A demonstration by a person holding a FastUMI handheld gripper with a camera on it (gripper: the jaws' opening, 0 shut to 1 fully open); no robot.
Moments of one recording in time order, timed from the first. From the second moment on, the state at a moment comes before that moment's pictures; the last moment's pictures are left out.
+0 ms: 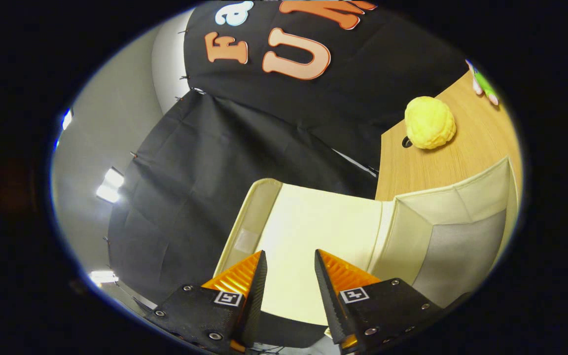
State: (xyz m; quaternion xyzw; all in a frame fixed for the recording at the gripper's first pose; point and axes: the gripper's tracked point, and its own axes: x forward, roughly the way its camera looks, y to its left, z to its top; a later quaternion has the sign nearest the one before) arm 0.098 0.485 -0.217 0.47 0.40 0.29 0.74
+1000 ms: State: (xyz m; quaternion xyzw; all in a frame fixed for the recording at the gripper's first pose) arm 0.015 0.224 -0.280 0.17 0.42 0.13 0.88
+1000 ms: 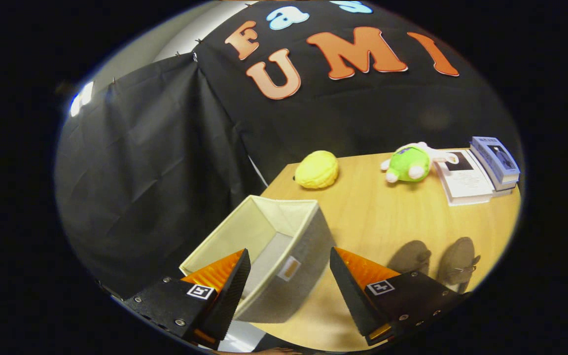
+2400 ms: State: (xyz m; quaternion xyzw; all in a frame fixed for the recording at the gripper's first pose) arm -0.049 0.078 -0.439 0.08 0.54 -0.07 0.83
